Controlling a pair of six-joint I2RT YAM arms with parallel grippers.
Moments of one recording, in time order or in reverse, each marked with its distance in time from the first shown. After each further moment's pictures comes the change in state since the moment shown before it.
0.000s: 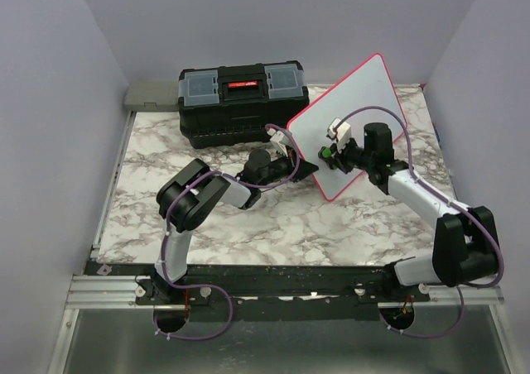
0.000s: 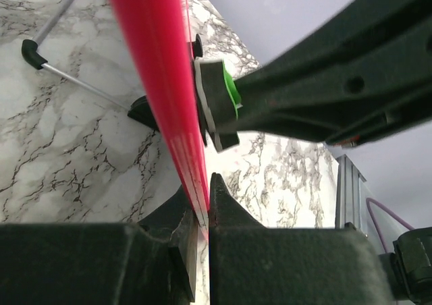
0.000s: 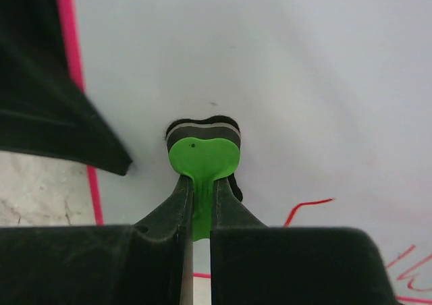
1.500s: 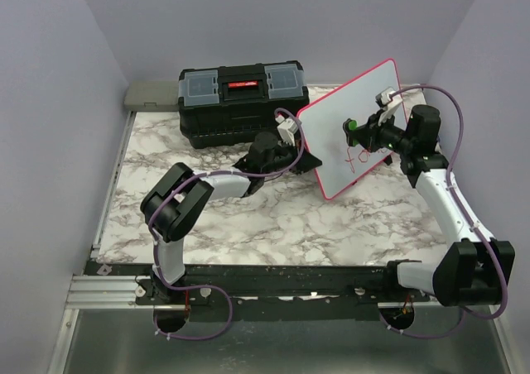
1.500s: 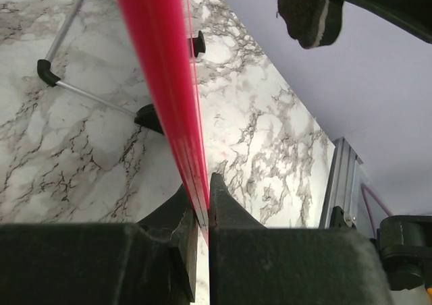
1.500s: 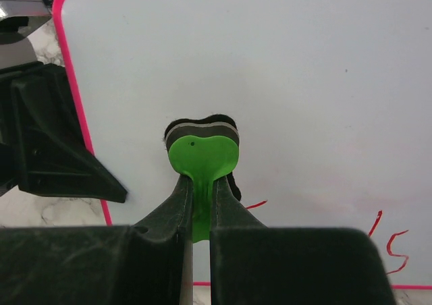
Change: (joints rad) left arm -0.001 -0.145 0.107 -0.370 0.031 0.071; right arm -0.245 -0.148 0.128 -0.060 -0.219 0.340
